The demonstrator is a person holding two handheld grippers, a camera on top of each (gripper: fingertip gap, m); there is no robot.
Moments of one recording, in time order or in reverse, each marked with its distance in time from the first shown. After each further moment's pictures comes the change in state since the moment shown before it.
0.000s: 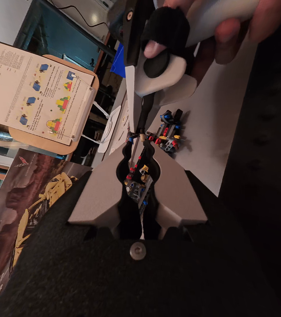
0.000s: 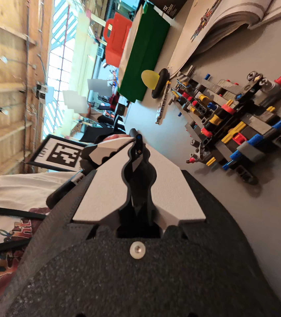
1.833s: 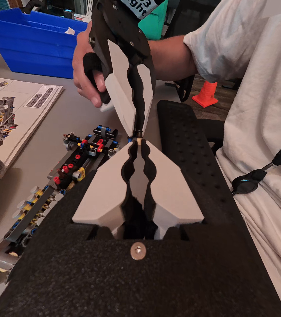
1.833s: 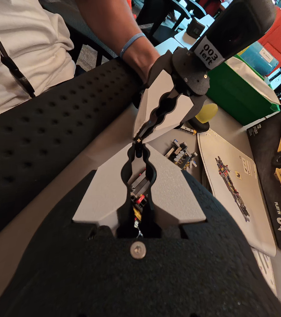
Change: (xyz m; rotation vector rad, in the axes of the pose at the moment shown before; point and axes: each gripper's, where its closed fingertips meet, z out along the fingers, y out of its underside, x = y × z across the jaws) left arm 0.005 0.002 -0.014 0.337 0.881 -0.855; right arm -0.005 0.008 0.016 -0.502 -0.271 -1.719
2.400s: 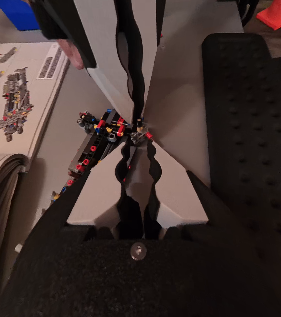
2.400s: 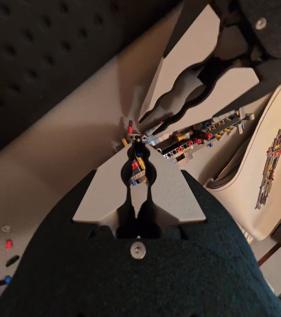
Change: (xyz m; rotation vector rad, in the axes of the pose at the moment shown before) left arm -0.039 0.041 0.030 -0.315 -0.198 0.159; right arm -0.011 0.065 -0.018 -0.546 -0.401 -0.157
